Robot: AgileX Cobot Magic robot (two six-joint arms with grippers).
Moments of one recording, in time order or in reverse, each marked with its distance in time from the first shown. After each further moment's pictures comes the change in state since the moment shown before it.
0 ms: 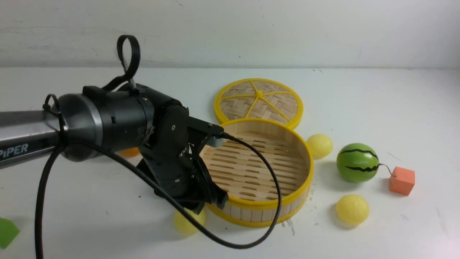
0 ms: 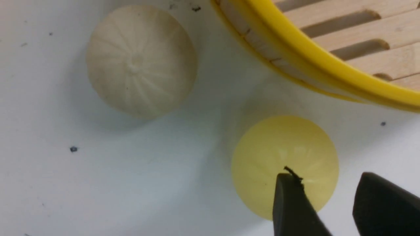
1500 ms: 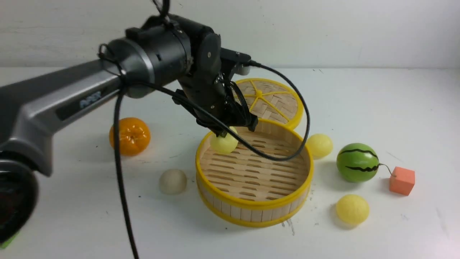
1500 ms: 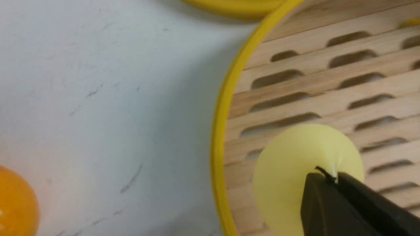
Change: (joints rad) right arm 0.000 0.000 0.000 0.000 0.000 0.000; left arm 0.037 0.319 -0.634 0.059 0.149 0.015
